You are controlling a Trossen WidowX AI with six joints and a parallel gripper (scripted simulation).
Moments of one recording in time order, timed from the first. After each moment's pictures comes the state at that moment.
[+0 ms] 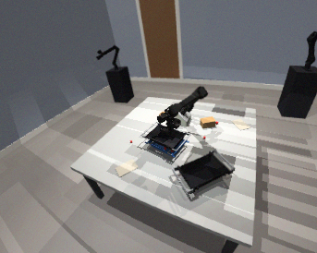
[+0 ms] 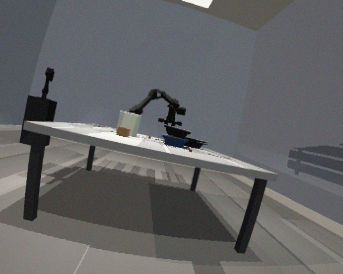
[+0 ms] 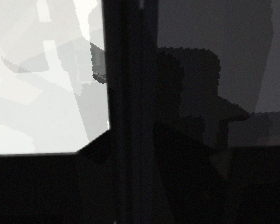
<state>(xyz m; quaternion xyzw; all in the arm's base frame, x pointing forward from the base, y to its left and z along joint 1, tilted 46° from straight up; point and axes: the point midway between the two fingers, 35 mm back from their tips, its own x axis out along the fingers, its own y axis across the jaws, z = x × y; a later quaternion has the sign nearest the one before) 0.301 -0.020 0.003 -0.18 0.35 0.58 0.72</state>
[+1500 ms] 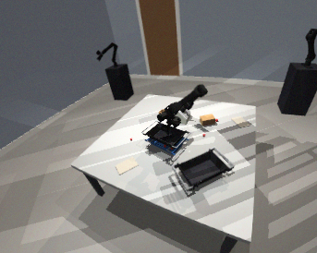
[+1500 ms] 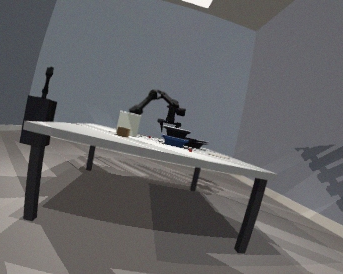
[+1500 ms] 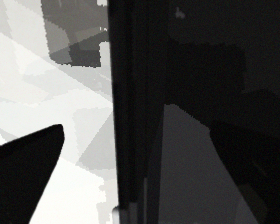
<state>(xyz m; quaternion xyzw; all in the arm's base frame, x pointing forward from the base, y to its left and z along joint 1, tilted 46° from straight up) 0.298 -0.014 0.002 -0.17 0.35 0.58 0.71</state>
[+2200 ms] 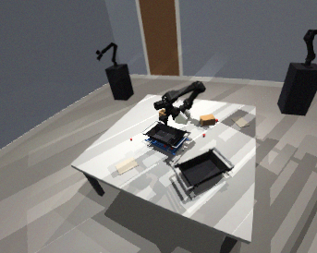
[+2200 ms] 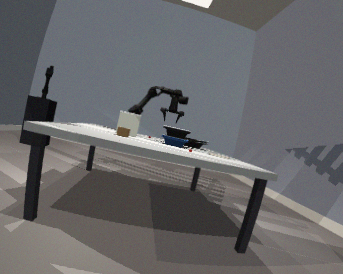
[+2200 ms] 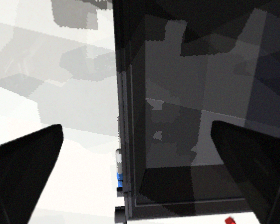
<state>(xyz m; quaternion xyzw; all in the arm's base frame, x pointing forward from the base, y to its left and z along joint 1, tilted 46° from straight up) 0.295 -0.080 0.063 -0.17 0.36 0.58 0.71</state>
